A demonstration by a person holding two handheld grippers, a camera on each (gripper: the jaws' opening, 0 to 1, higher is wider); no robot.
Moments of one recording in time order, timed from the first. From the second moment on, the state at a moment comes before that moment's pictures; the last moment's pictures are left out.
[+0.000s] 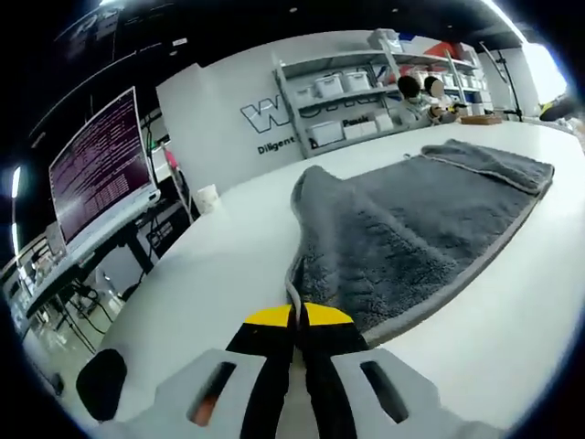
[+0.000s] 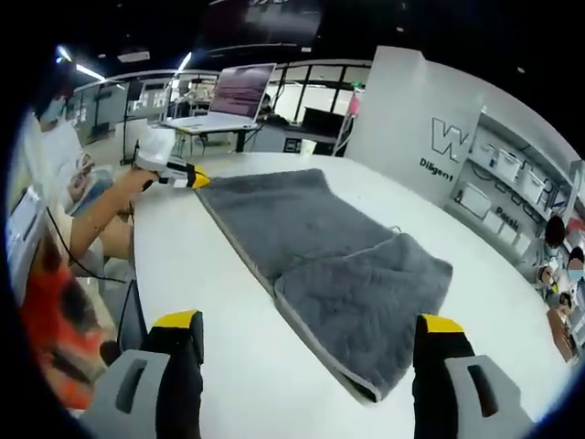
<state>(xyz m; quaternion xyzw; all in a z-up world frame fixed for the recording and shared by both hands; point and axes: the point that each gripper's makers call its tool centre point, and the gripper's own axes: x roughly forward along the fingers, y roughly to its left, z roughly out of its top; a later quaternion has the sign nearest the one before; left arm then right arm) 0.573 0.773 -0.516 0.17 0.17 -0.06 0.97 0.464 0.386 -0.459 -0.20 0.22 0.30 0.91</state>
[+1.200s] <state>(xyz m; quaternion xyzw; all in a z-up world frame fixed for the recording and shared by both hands) 0.551 0.731 -0.496 -0.02 0.14 -0.19 0.97 0.463 0.385 -0.466 -0.19 0.23 0.30 0.90</state>
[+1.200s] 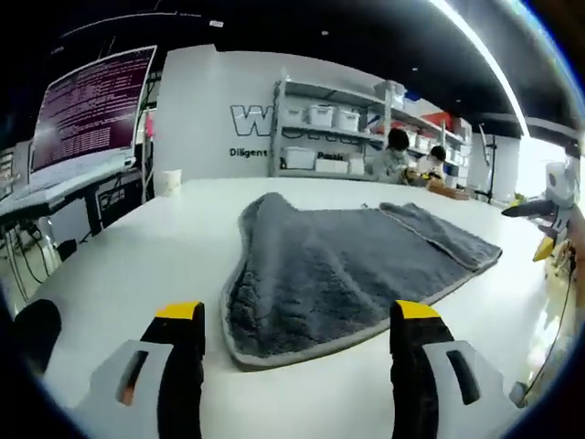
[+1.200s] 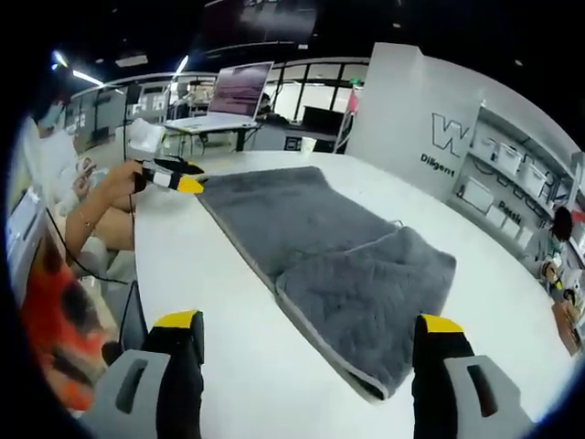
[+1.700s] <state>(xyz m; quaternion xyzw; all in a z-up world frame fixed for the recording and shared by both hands) 0.546 0.715 -0.492 -0.01 0.15 -0.23 0.96 0.465 0.393 -0.468 -0.19 0.23 0.31 0.90</state>
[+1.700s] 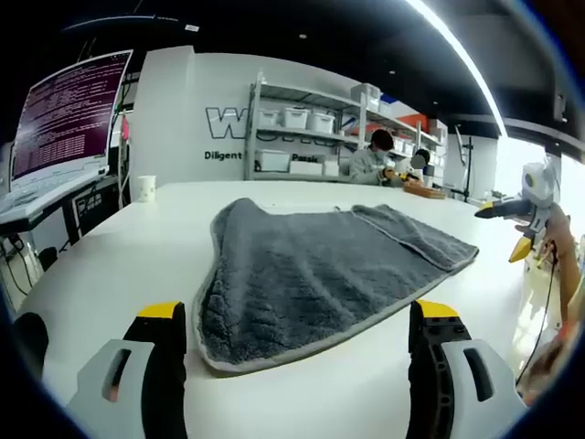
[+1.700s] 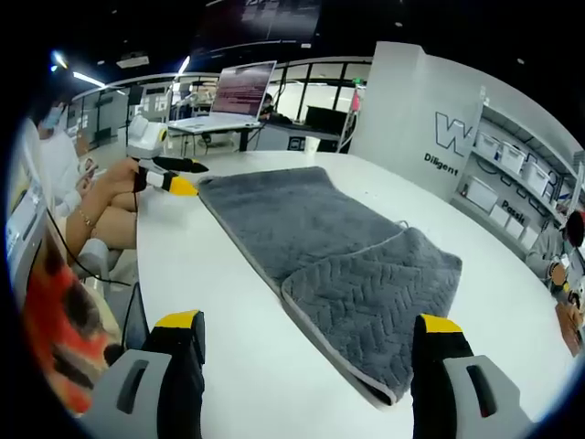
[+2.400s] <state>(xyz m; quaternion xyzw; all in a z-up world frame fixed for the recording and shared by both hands) 0.642 0.732 -0.429 -0.03 0.10 -0.22 0.97 0.464 0.402 -0.466 -0.17 0.22 0.32 0.90</state>
